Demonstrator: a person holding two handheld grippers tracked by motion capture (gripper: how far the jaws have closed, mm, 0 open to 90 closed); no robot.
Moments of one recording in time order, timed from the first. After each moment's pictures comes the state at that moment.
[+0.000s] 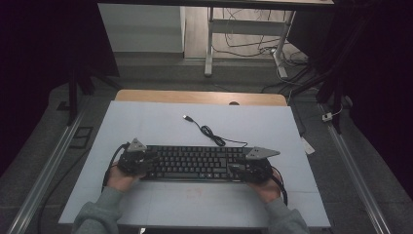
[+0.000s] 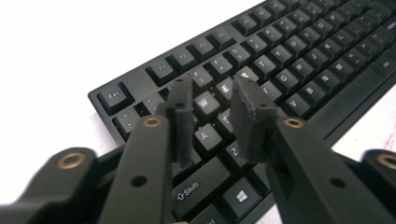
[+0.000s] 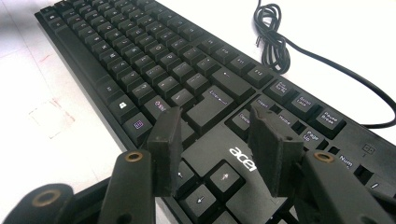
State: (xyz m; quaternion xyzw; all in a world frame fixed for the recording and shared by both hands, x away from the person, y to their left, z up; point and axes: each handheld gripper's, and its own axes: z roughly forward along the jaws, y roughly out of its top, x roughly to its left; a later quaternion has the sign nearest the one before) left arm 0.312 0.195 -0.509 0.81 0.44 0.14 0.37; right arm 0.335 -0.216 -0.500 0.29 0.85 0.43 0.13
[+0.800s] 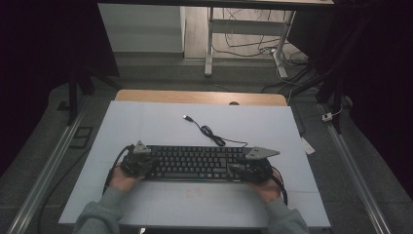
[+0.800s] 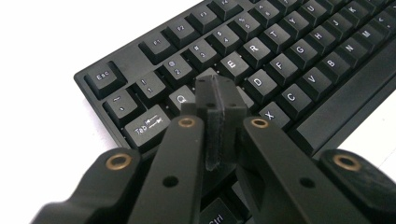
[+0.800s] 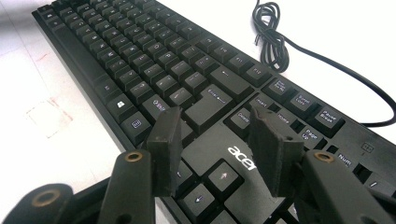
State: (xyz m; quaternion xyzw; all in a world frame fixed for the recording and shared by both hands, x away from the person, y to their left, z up) left arm 0.317 0.189 -0.520 0.83 0.43 0.14 0.33; right arm 0.335 -0.216 -0.500 0.29 0.85 0.42 0.13
